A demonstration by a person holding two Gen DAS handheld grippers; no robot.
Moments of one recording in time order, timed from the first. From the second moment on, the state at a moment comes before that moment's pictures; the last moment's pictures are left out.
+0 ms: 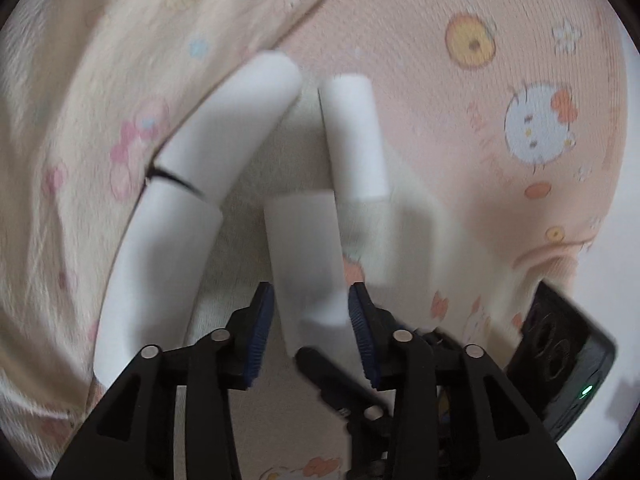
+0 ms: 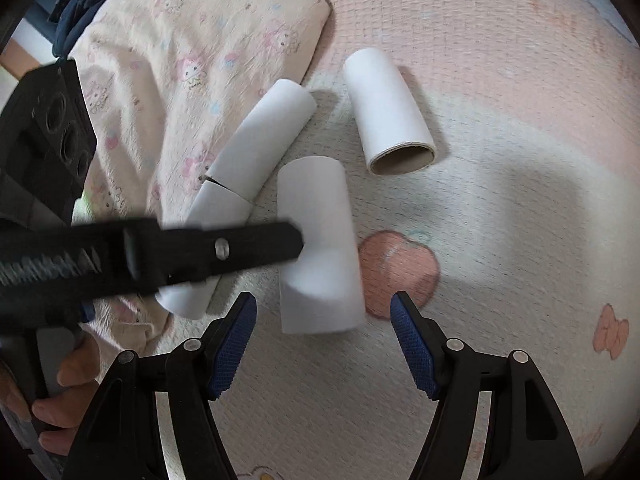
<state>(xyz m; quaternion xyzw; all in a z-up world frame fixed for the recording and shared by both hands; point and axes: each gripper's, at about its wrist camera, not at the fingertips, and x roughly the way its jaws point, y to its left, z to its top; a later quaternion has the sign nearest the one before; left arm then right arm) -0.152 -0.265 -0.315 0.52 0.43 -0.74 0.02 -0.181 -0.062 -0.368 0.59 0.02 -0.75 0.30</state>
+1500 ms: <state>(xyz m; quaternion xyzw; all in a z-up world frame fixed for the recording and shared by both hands) -0.105 -0.054 -0.334 0.64 0.33 -0.67 -0.17 -0.038 0.119 -0.376 0.69 -0.10 -0.71 0.09</state>
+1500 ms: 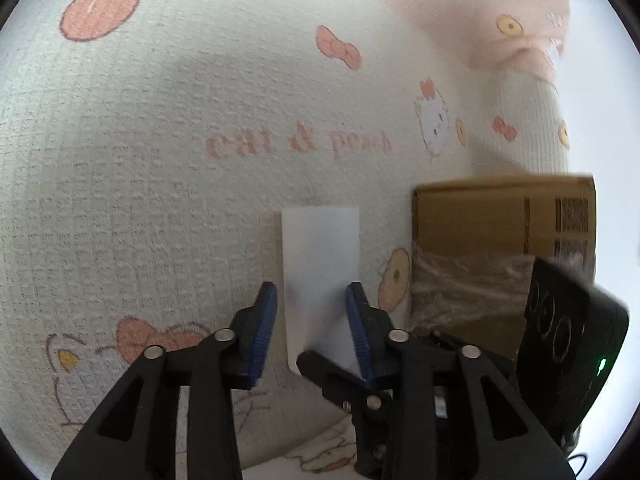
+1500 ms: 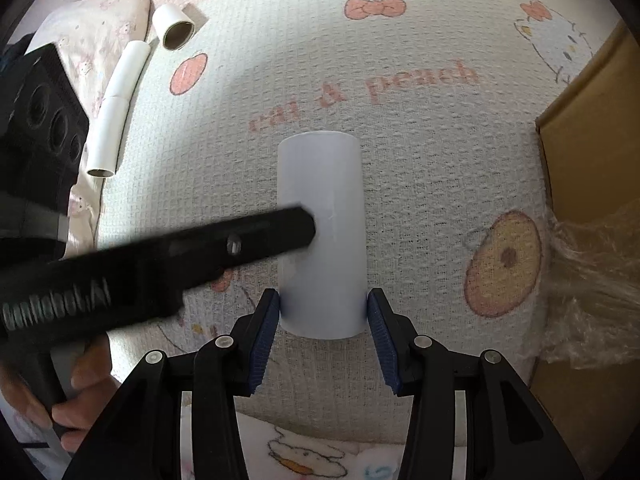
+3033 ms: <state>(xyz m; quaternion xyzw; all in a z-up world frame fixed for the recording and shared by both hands) -0.121 0.043 -0.104 0.51 0.14 -0.81 -0.25 -0.001 0.180 -0.200 0.46 -0.15 -0.87 0.07</state>
